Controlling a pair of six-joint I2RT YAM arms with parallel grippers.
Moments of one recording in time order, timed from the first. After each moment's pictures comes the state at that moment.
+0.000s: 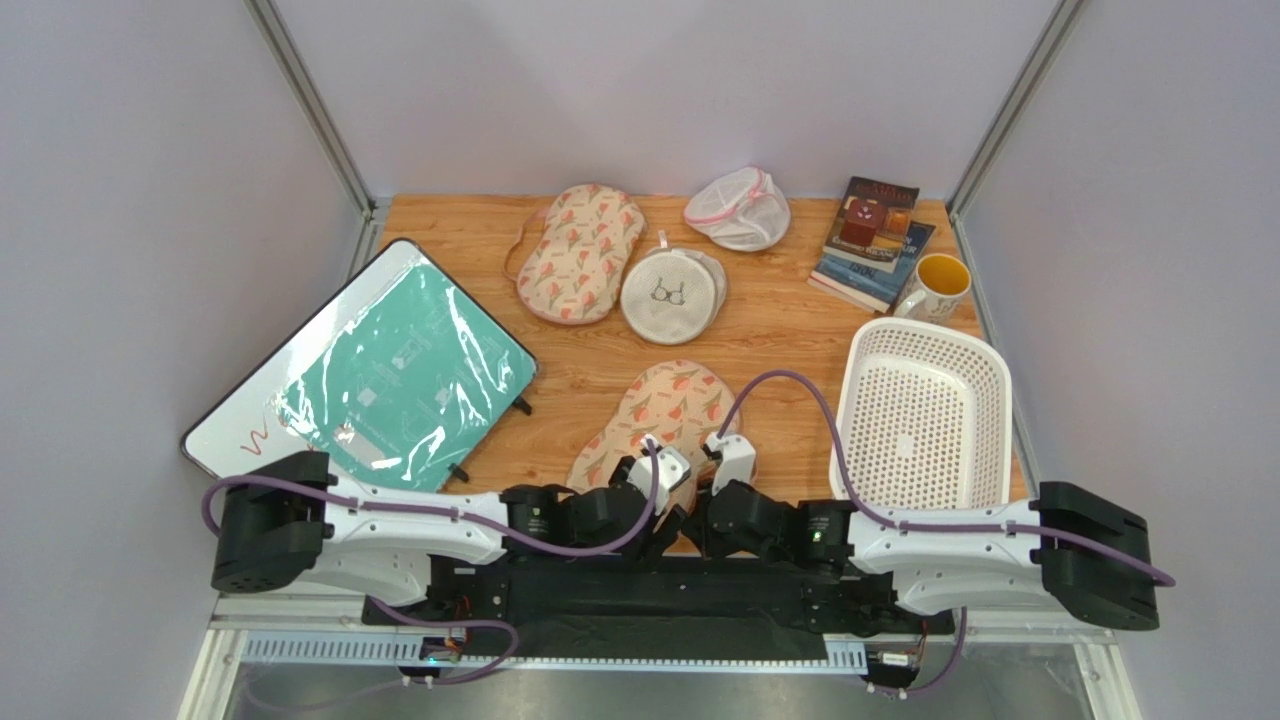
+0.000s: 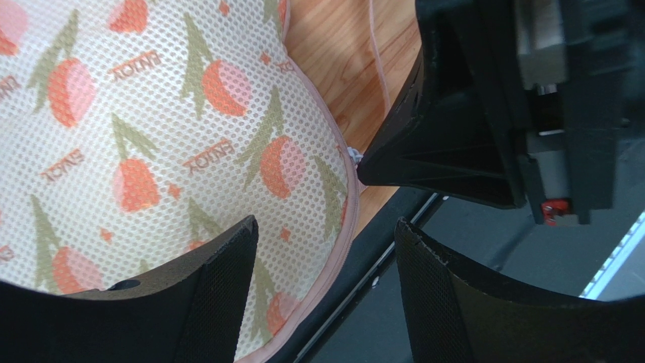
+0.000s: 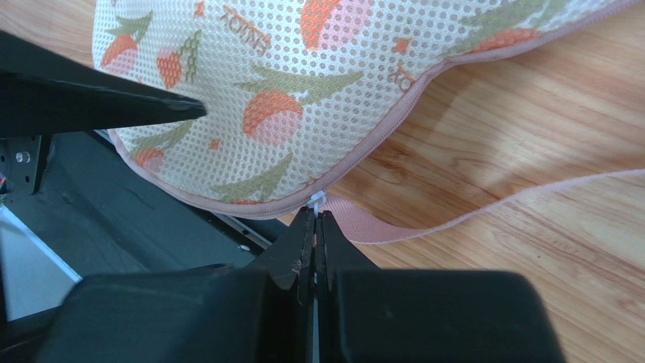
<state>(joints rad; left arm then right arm) -1.40 1.23 0.57 -0.02 -0.35 -0.43 1.31 1.06 0.37 -0.08 0.33 0.91</state>
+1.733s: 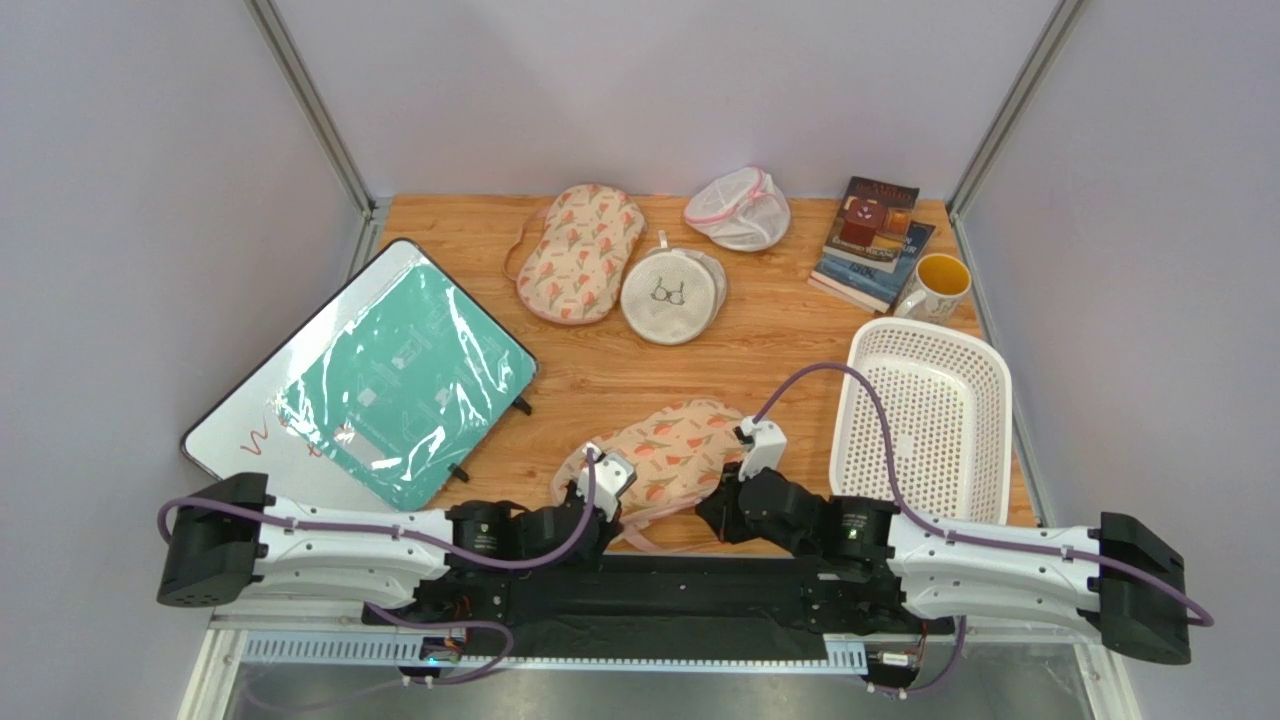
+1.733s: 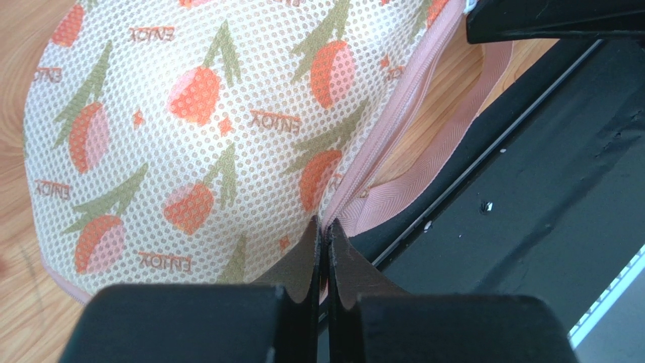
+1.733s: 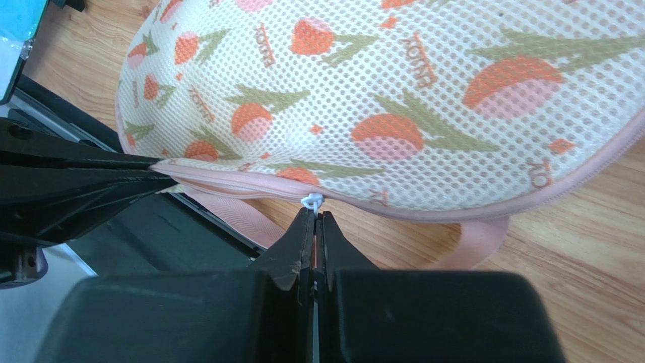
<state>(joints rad) -1.43 0.99 0.36 -0.07 -0.44 -0.55 1.24 0.86 0.35 -0.17 0.36 0.91</state>
